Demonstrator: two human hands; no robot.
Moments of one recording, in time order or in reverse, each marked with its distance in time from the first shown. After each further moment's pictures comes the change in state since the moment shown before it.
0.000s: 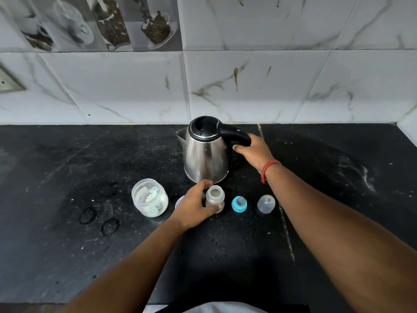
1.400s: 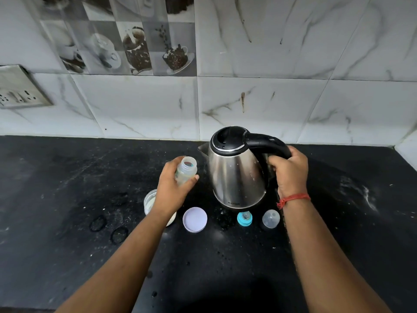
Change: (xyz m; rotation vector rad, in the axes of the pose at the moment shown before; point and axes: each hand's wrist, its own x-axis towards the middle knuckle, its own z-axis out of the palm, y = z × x) left_hand -0.005 0.024 -0.085 -0.228 0.560 0.159; right_hand -0.087 -0.052 -0.037 0.487 0.421 -0.116
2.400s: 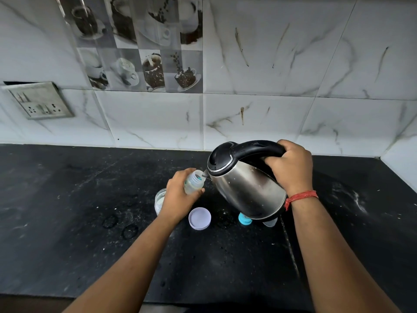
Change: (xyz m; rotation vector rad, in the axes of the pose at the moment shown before) left_hand -0.041 0.015 -0.017 0.119 -0.041 0.036; right_hand -0.054 -0.066 -0.017 -0.618 0.000 -0.345
